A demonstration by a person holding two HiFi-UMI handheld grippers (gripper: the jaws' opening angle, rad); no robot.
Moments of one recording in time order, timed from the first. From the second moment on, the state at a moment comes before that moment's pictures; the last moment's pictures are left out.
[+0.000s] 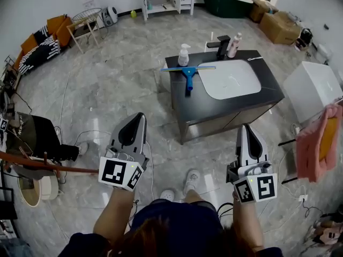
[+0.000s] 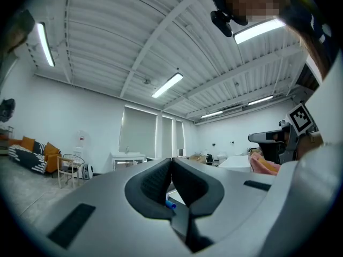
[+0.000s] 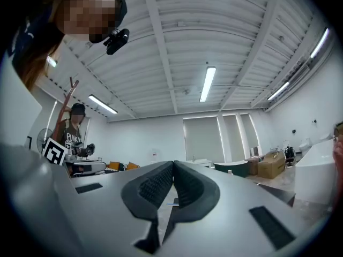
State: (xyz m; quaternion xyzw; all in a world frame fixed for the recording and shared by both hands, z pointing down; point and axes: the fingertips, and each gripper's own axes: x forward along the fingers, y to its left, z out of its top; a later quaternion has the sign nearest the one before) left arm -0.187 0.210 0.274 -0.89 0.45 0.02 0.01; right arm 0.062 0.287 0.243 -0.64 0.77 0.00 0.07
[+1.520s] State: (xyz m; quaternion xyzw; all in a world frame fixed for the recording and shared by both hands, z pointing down) left arm -0.072 -0.228 0.317 -0.93 0.38 0.01 -0.02; right arm 0.114 -0.157 0.297 -0.64 0.76 -0.07 0.07
